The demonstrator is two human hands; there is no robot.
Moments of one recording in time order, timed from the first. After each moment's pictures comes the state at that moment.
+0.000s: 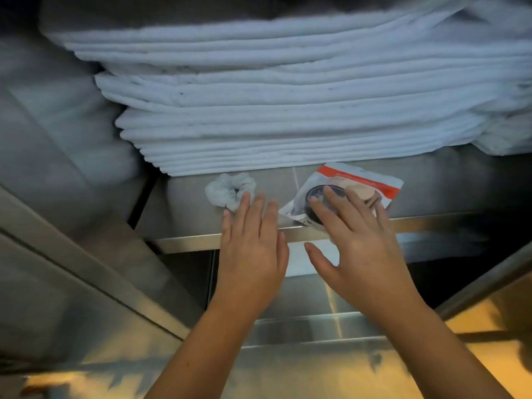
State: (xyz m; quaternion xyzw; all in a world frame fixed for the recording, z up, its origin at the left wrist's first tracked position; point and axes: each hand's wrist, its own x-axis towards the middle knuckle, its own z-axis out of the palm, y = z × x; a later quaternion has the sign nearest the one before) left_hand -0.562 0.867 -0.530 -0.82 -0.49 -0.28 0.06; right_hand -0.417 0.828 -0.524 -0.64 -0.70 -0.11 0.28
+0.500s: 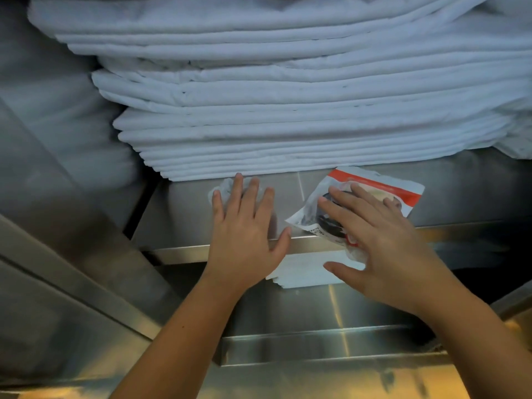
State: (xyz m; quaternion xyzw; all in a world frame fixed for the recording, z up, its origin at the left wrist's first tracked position) left_hand -0.577 0.924 -0.539 -0.85 -0.49 -0.18 0.10; right_hand -0.389 0.849 -0.526 -0.60 -0.77 -0.02 0.22
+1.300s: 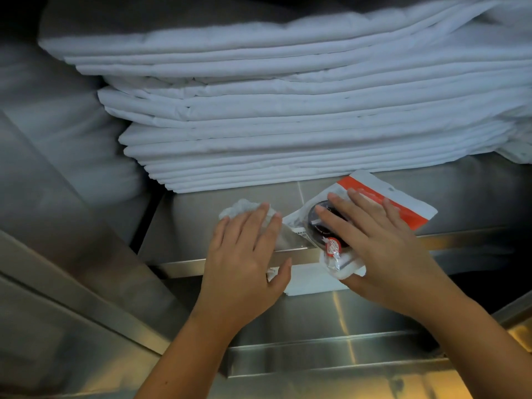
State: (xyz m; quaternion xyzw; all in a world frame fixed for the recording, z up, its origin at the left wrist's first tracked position) left_hand -0.599 0.905 -0.537 -0.88 -0.40 -0.25 0.10; right_hand -0.389 0.862 -0.536 -0.57 -0.79 -0.14 0.21
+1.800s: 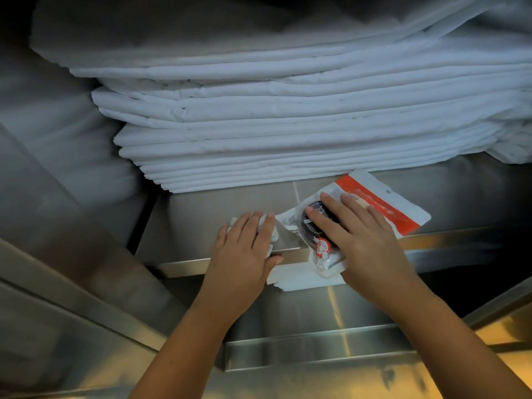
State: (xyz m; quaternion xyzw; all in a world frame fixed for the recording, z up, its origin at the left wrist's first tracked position) left_hand -0.596 0.919 -0.548 -0.88 -0.44 -0.16 0.07; right_hand -0.402 0.871 -0.539 -0.58 -0.76 -0.14 0.25
